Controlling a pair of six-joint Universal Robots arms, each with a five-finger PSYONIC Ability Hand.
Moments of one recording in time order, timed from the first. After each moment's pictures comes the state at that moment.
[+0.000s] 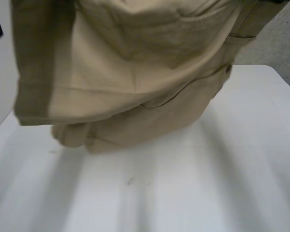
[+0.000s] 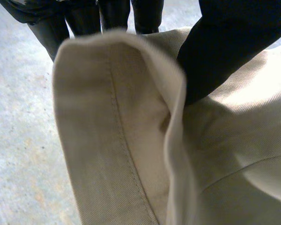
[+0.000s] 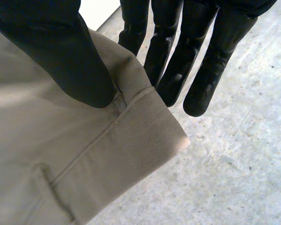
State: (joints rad) left arm 4.14 -1.43 -1.18 3.08 -1.59 3.37; right arm 1.91 -1.69 1.08 0.31 1.28 2.83; left_hand 1.10 1.20 1.19 1.20 0.99; right_hand 0.99 1.17 1.17 1.19 0.97
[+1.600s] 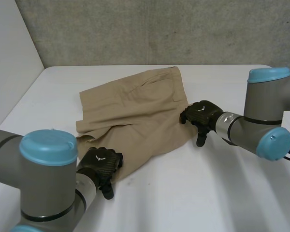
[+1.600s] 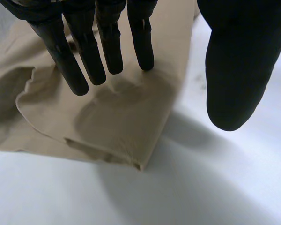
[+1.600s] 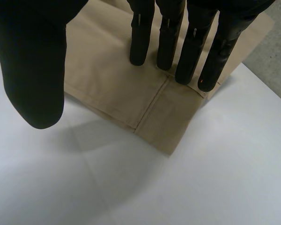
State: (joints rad) left arm 4.06 -1.95 -1.74 3.12 -1.71 3.32; right arm 1.92 -0.77 1.02 0.26 1.22 2.56; left_hand 0.48 0.47 0.48 0.48 0.31; right_hand 0.41 0.49 0.49 0.49 0.29
